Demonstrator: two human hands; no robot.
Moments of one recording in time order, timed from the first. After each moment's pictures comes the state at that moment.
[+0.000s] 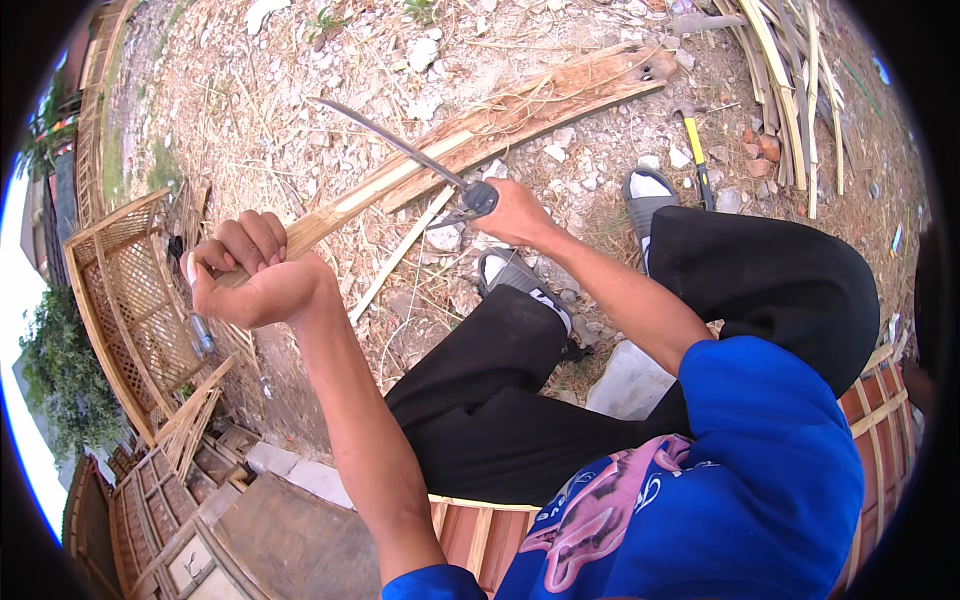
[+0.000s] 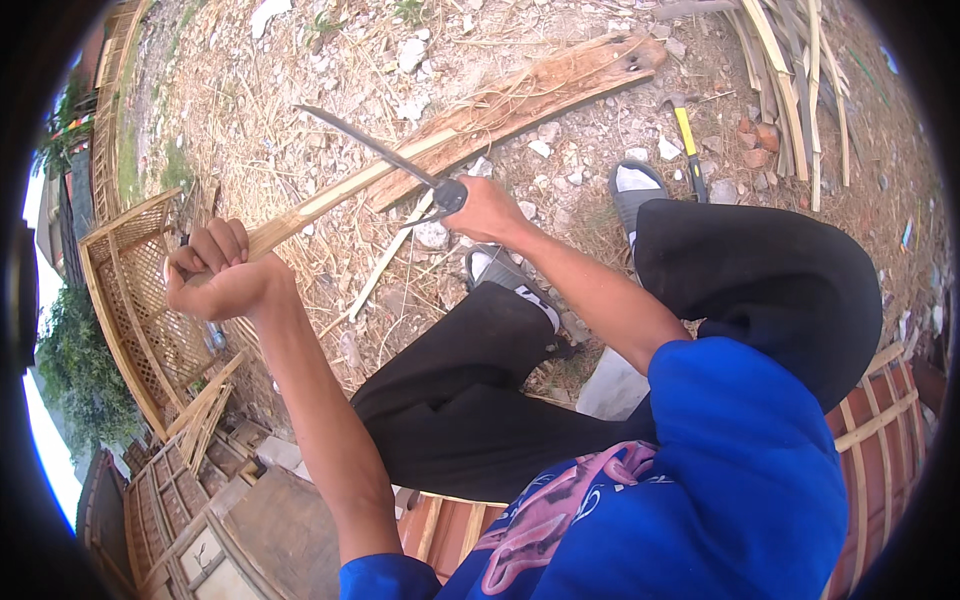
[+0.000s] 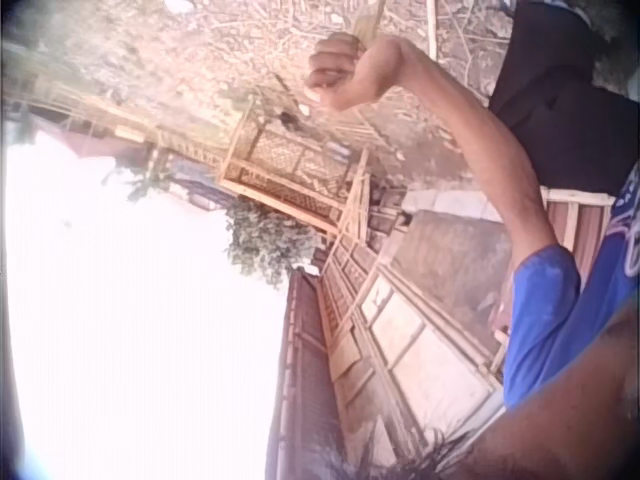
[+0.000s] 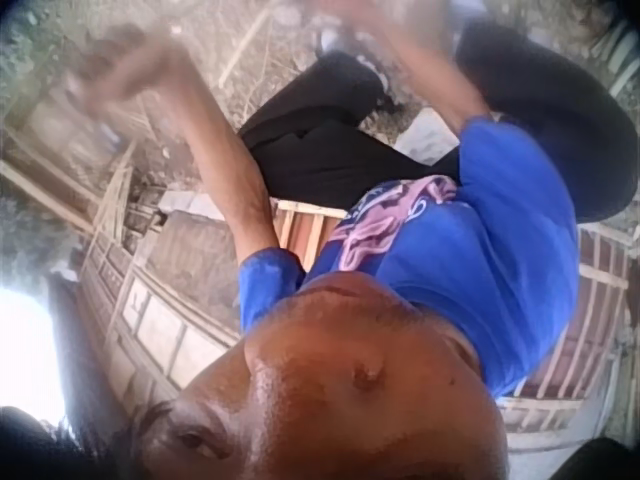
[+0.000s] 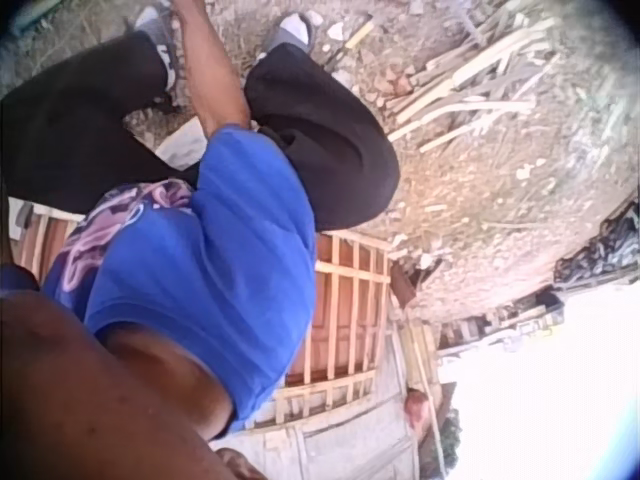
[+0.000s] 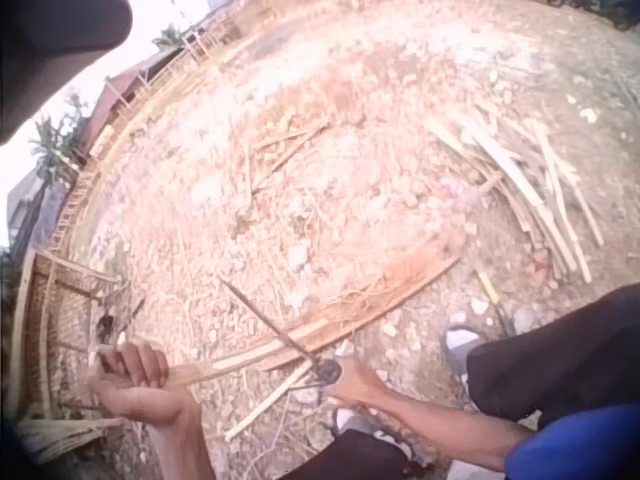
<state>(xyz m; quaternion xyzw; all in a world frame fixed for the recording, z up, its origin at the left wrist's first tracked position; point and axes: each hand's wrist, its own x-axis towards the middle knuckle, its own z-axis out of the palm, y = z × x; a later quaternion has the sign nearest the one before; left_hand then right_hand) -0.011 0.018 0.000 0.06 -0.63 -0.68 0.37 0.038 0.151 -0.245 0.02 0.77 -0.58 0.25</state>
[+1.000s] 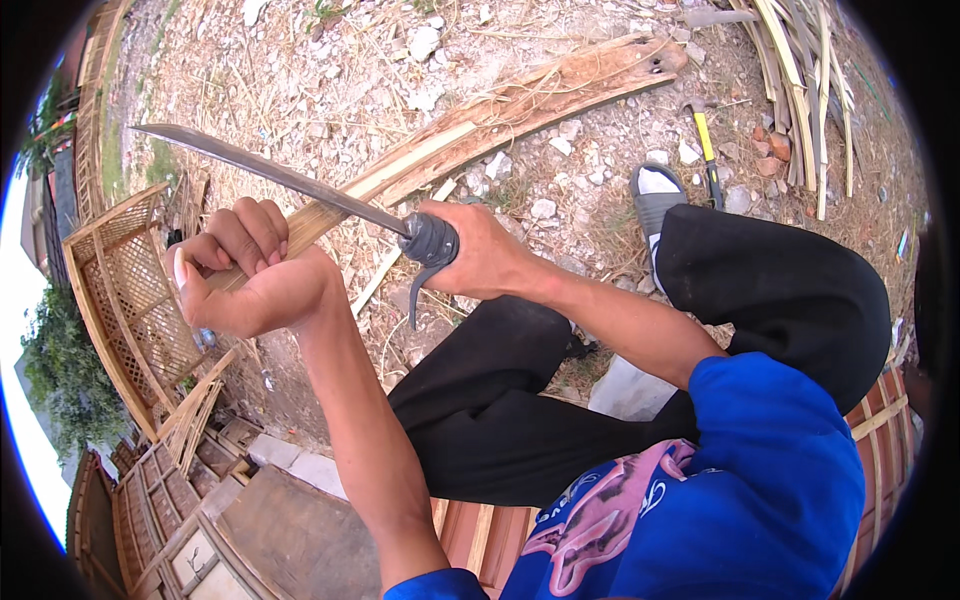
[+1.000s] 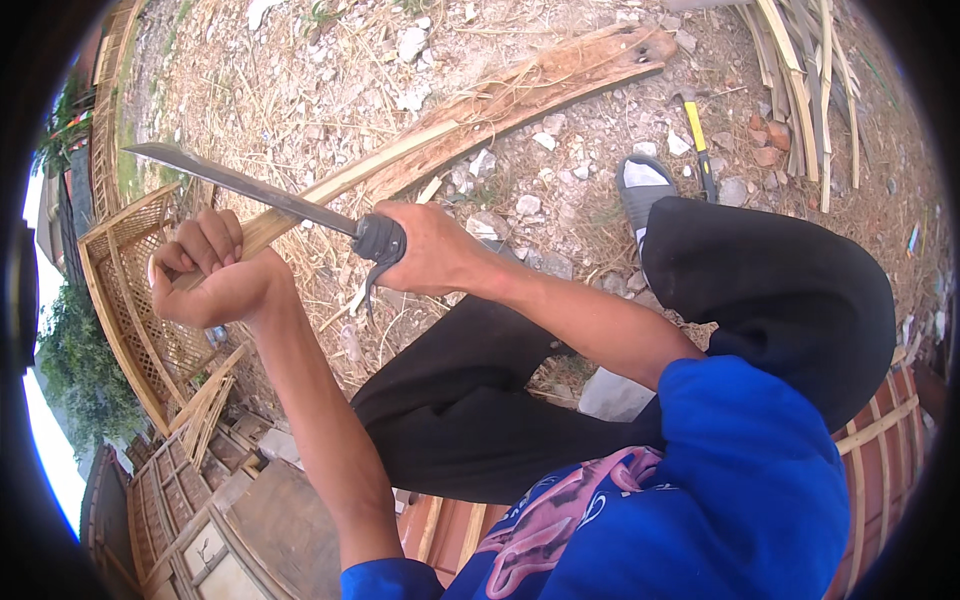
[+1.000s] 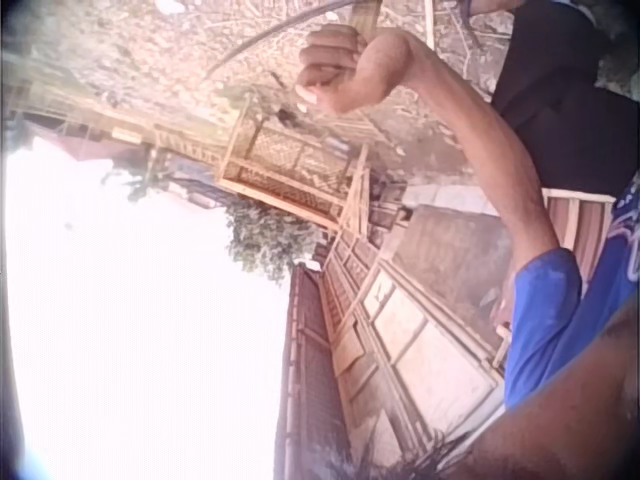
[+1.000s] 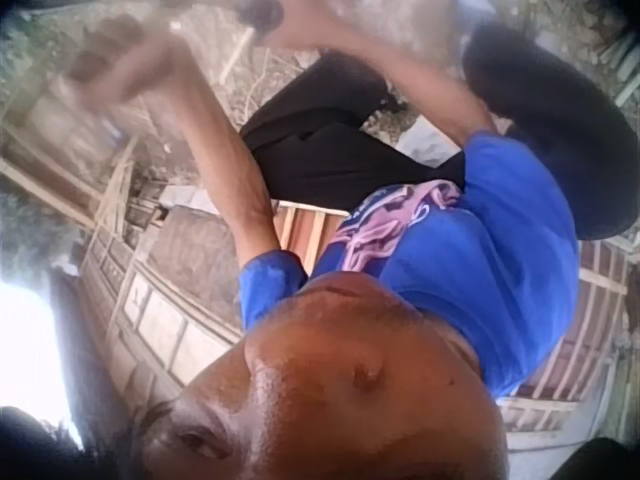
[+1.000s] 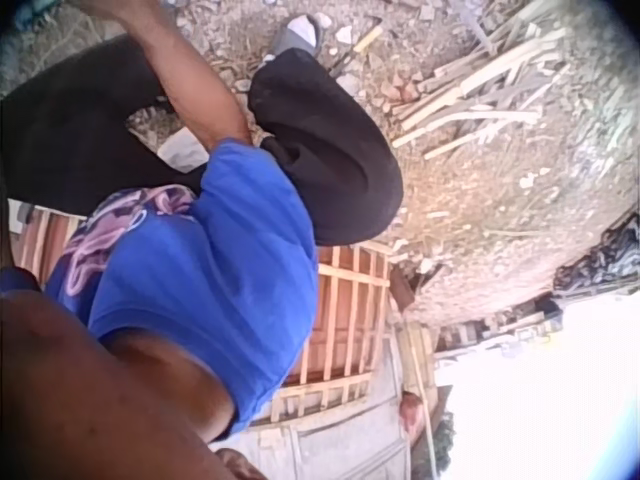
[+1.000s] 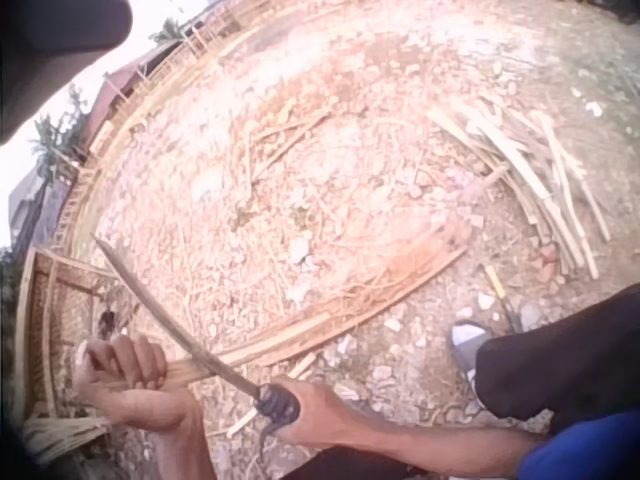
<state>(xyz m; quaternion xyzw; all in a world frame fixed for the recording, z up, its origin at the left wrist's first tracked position) -0.010 0.026 0.003 0.03 -0.64 -0.68 0.35 0.048 0.127 -0.145 -0.10 0.64 -0.74 0.15</state>
